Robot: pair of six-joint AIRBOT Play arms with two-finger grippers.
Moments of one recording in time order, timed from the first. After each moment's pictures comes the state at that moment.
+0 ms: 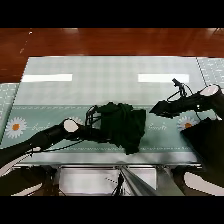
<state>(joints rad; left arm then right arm) -0.70 -1.25 0.52 0.40 -0.63 -1.32 -0.13 -1.31 0.82 -0.81 1.21 1.16</state>
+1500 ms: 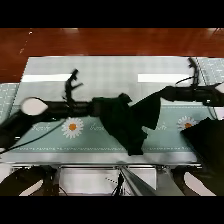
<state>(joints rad) -0.43 -0.94 0.76 0.40 -0.79 -1.18 -0.14 -1.04 0.87 -0.67 1.05 1.08</state>
